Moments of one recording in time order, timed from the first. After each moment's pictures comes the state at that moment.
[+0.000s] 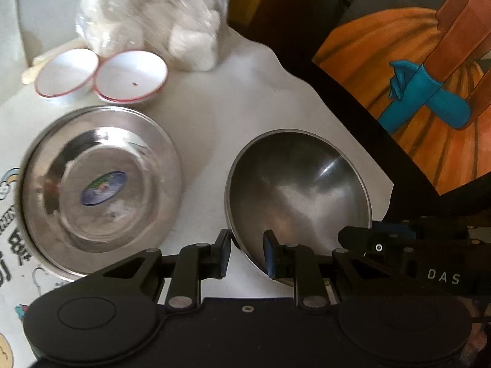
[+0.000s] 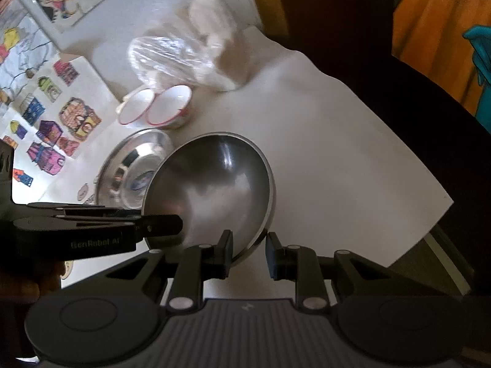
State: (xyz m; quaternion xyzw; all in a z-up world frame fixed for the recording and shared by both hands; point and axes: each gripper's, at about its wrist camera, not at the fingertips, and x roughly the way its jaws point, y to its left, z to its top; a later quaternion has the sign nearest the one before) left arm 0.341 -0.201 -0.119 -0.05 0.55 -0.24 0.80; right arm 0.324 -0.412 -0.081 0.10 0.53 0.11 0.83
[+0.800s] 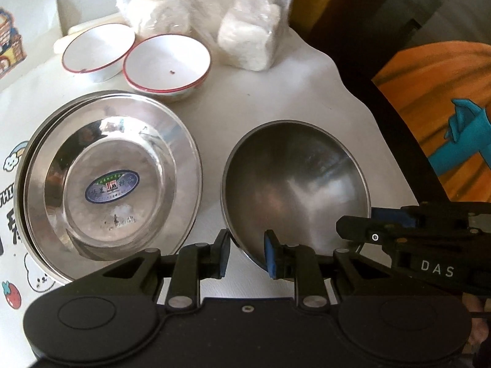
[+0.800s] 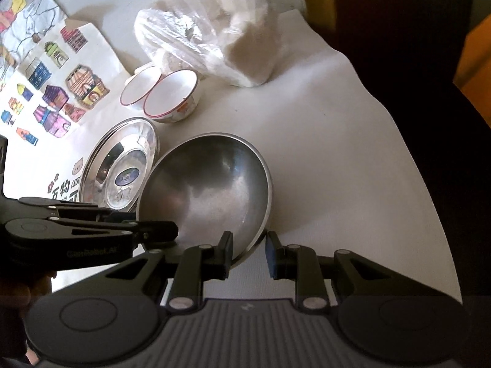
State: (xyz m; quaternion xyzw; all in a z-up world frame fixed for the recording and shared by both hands) left arm 0.377 -0.217 -0.141 -0.09 0.57 -0.11 0.81; right arm 0.410 -0.412 -0.108 0.02 0.55 0.23 0.80
